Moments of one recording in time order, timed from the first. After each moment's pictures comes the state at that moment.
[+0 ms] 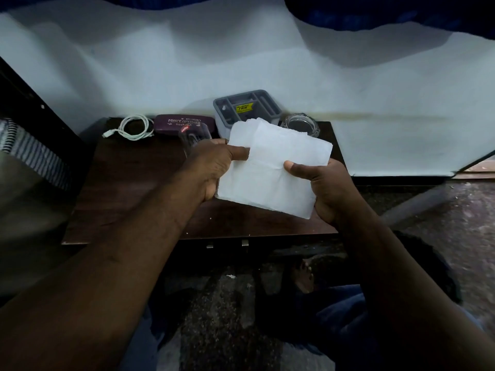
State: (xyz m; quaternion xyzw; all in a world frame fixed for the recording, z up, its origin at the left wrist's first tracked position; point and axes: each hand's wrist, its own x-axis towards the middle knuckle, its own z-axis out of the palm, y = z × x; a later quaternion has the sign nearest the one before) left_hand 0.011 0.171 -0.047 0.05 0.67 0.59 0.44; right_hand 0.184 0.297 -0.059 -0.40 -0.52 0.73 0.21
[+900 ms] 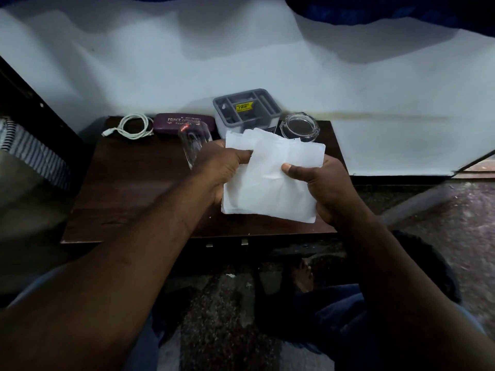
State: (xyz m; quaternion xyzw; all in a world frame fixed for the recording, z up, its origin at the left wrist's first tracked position) left_hand 0.018 0.181 -0.067 0.07 0.70 0.60 0.38; right_hand 0.186 0.302 -0.068 -0.37 -0.58 0.70 0.20
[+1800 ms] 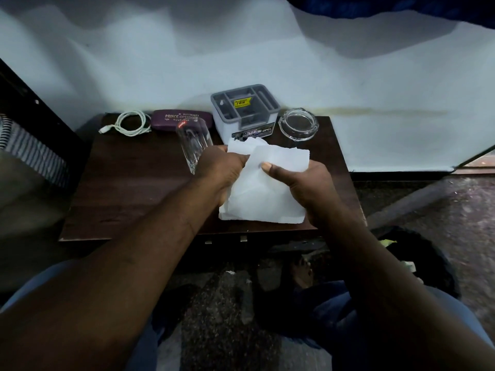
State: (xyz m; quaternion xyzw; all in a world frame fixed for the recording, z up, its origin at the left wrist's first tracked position) left_hand 0.034 0.182 -0.067 0.03 0.71 0.59 0.38; right_hand 0.177 0.280 -0.078 -0.42 -0.61 0.65 0.18
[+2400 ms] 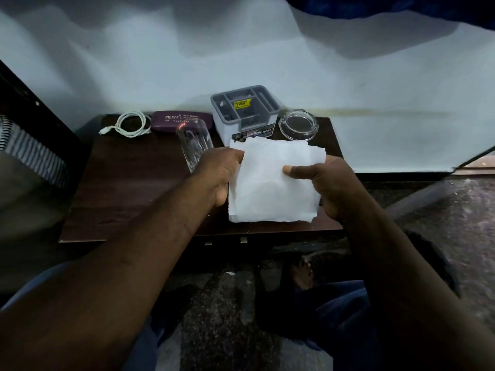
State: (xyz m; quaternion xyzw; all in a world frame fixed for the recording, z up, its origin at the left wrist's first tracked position) left_hand 0.033 0.180 -0.061 -0.01 0.64 0.61 0.46; right_hand 0.190 0.312 -0.068 -0.43 -0.55 0.70 0.15
